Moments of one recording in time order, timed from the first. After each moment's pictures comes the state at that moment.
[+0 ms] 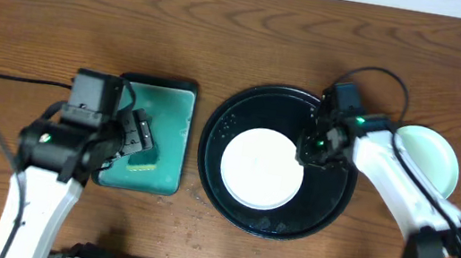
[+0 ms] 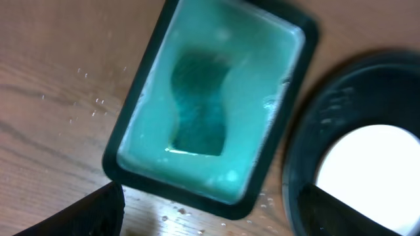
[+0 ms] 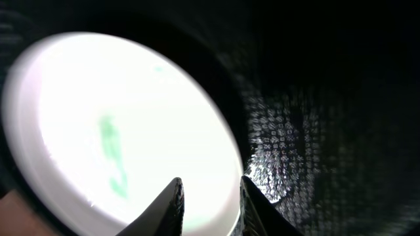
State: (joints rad) left arm -0.15 1.10 1.08 -1.13 -0.05 -0.51; right arm 0.29 1.64 1.06 -0.80 -0.23 0.35
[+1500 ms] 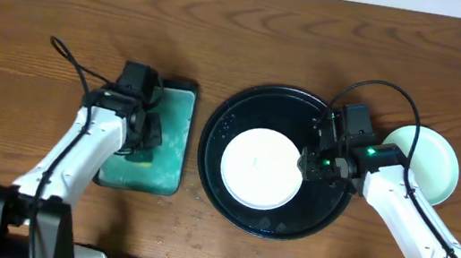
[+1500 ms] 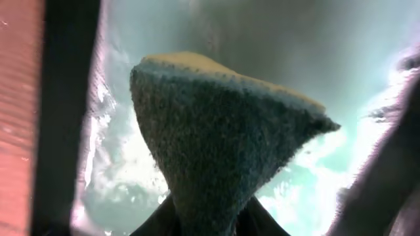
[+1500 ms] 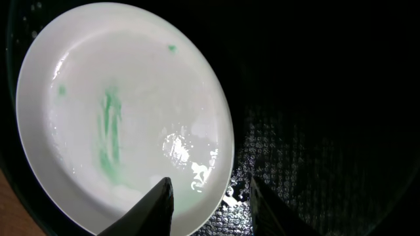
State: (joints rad) left arm -0.15 1.54 0.92 -0.80 -0.06 -0.40; right arm 0.29 1.46 0.88 -0.69 -0.21 0.23
